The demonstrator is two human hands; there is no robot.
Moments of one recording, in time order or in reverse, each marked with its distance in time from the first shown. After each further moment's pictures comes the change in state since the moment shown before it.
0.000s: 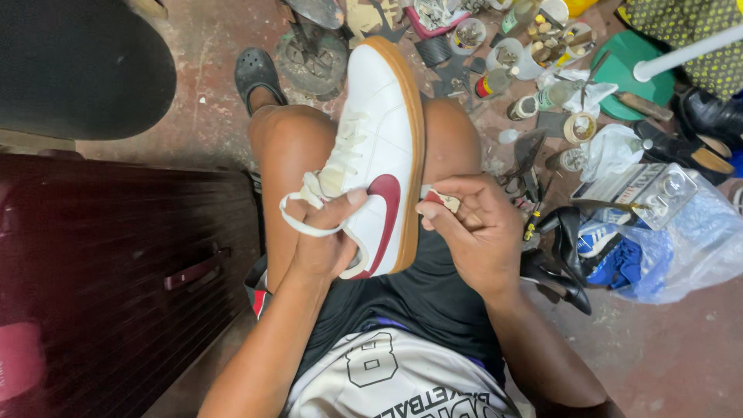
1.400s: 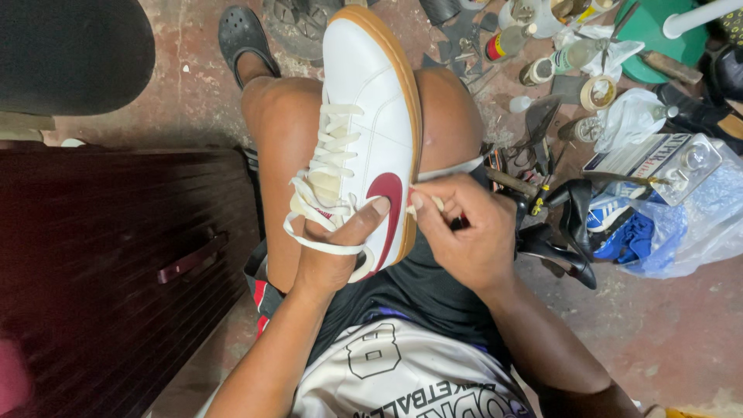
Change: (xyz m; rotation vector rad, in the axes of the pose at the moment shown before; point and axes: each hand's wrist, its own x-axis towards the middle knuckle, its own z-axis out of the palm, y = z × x) left_hand -0.015 -0.001 0.010 0.620 0.161 0.131; right_hand 0.011 -0.011 0.021 -0.490 -0.024 -0.142
